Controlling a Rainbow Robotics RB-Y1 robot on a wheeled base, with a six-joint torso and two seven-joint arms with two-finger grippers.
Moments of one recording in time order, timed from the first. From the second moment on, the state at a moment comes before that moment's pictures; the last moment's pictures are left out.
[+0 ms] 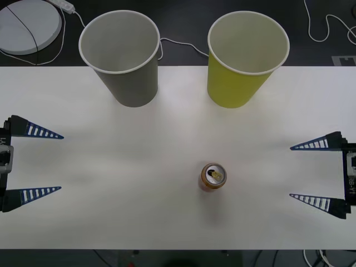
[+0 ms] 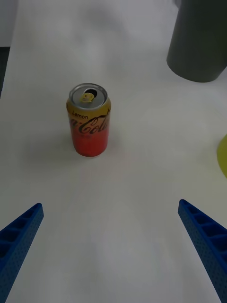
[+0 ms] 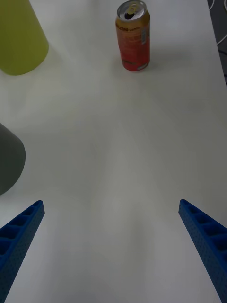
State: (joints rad) right arm 0.18 -0.83 -0.26 -1.77 1.34 -1.32 0.20; left arm 0.26 1.13 0.26 -2.01 -1.31 -1.13 -0.09
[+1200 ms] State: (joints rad) right arm -0.08 -0.55 -0.22 -1.16 1.33 -1.54 0.53; left arm 0.26 1.13 0.26 -2.01 -1.31 -1.13 -0.09
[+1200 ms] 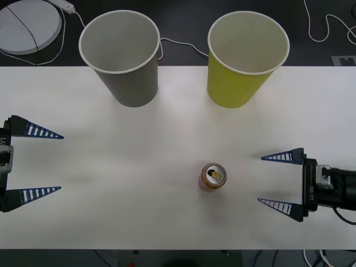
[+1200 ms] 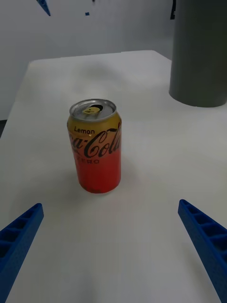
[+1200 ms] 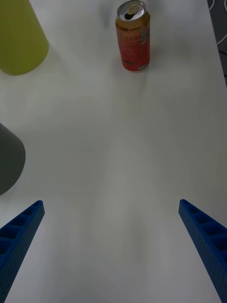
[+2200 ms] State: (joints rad) right arm -0.20 -0.48 0.08 -0.99 1.16 -1.38 0.65; left arm 0.26 1.13 0.26 -2.01 -1.31 -1.13 -0.09
